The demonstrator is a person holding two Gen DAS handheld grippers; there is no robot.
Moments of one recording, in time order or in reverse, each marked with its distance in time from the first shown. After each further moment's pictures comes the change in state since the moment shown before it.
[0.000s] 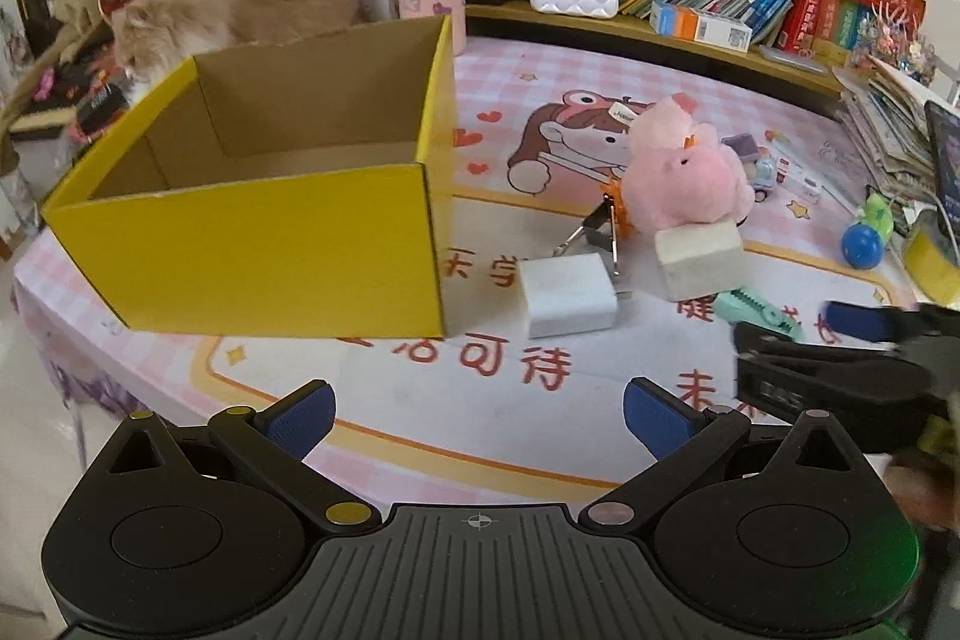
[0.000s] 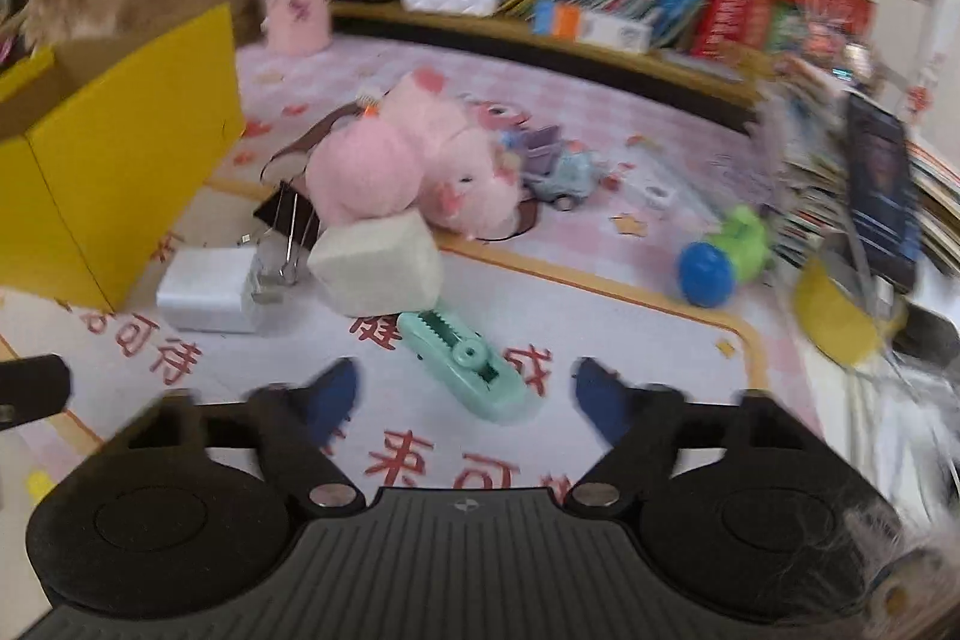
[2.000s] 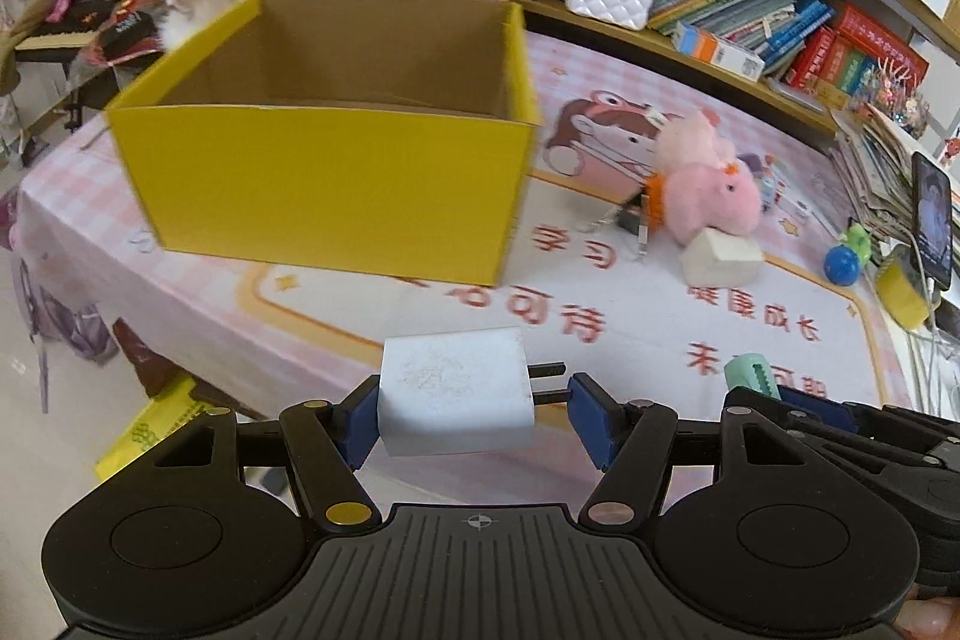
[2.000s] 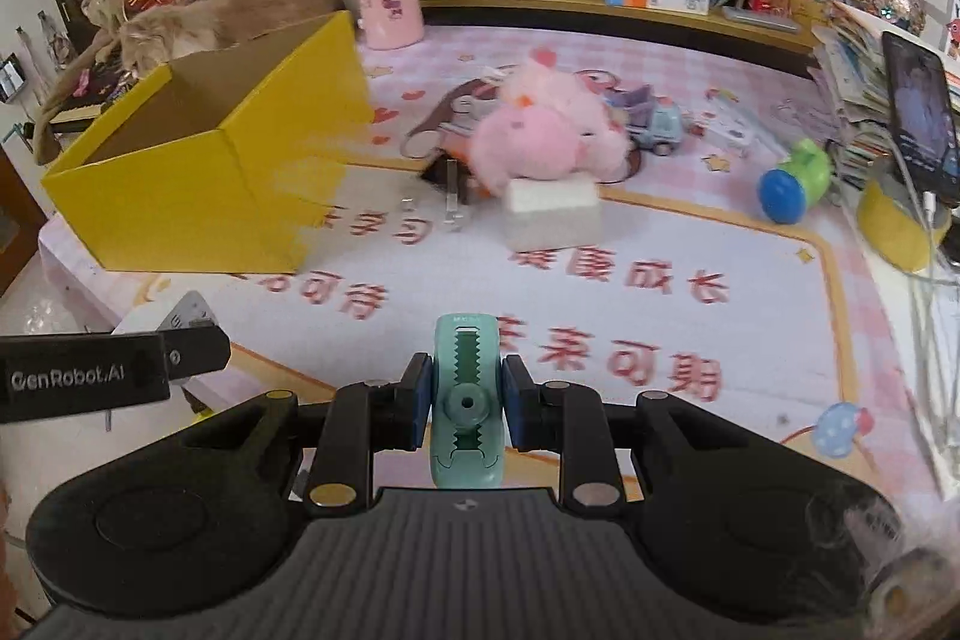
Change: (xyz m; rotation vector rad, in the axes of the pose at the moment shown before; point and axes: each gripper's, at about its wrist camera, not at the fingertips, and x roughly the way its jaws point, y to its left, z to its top) left arm -0.028 0.060 -0.029 -0.140 0.011 -0.067; right arm -0.082 0.051 -0.022 0.128 0.043 0.183
